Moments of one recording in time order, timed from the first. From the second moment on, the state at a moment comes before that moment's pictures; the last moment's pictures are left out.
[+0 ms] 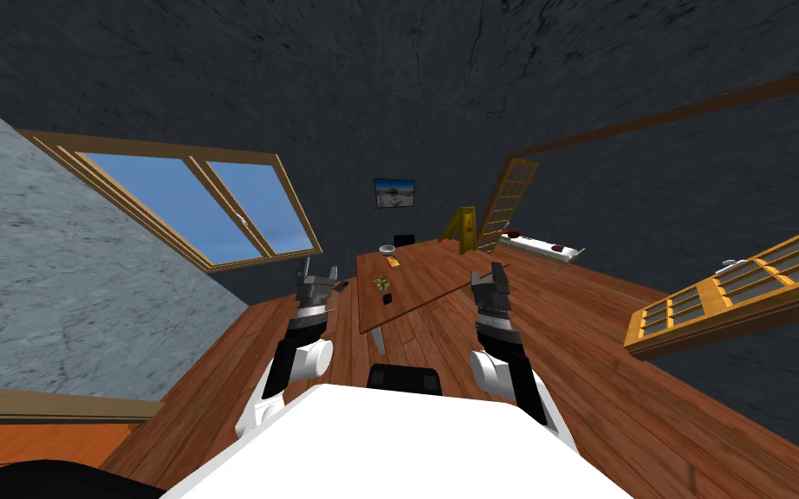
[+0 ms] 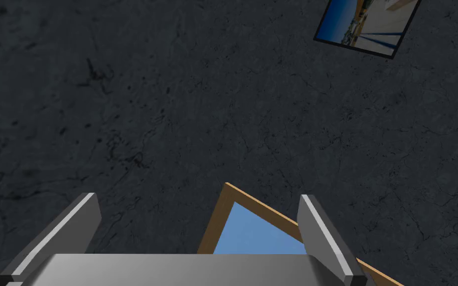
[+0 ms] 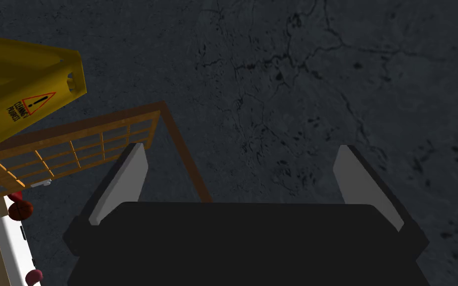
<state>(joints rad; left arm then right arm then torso) 0.47 0.02 0.07 -2.26 0.12 -0.38 0.17 0.47 0.04 0.03 -2.22 0.05 -0.43 0.00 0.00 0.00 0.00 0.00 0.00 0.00</state>
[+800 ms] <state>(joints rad) 0.45 0.16 0.09 -2.21 0.18 -0.20 0.21 0.47 0.04 0.03 -2.22 0.05 -0.43 0.00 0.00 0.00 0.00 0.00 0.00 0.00</state>
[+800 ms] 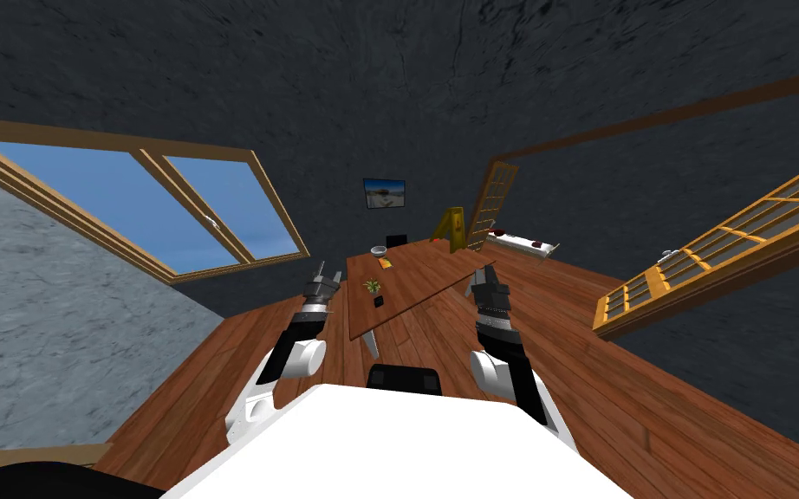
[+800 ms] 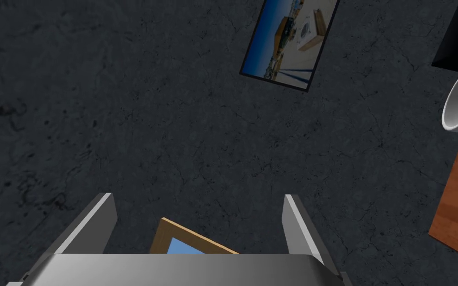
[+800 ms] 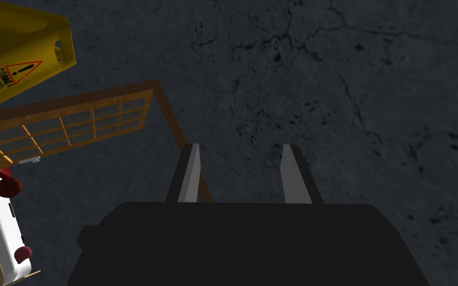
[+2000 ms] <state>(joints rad) 0.44 0.26 0.11 -2.16 0.27 0.10 0.27 0.47 0.04 0.03 -2.22 0.05 -0.43 0.00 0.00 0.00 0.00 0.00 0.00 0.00</state>
